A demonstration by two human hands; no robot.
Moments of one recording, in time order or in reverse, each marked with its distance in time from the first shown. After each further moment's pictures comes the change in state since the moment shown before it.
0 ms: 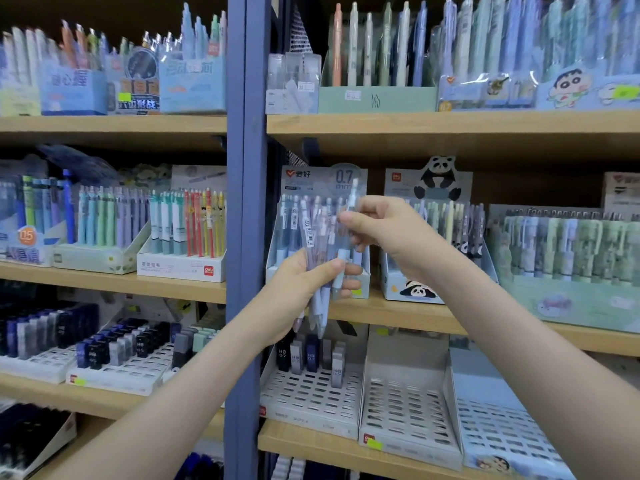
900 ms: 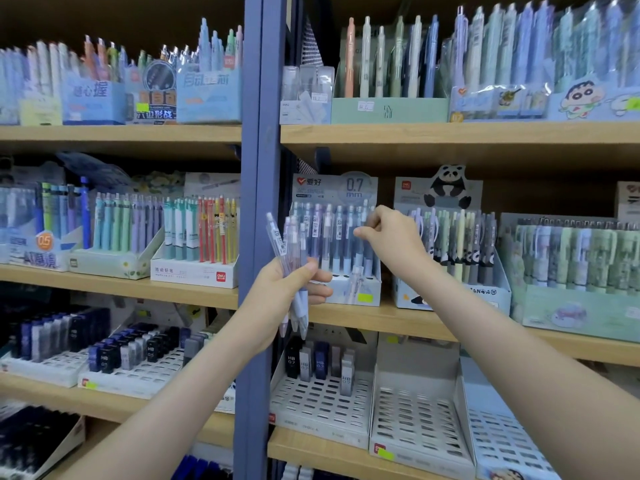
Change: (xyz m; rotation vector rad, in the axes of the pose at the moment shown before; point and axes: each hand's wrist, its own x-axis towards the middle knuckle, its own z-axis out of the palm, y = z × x) left_hand -0.003 -0.007 -0.034 0.027 0.219 0.021; right_hand 0.037 0.036 0.008 -0.539 0.266 0.041
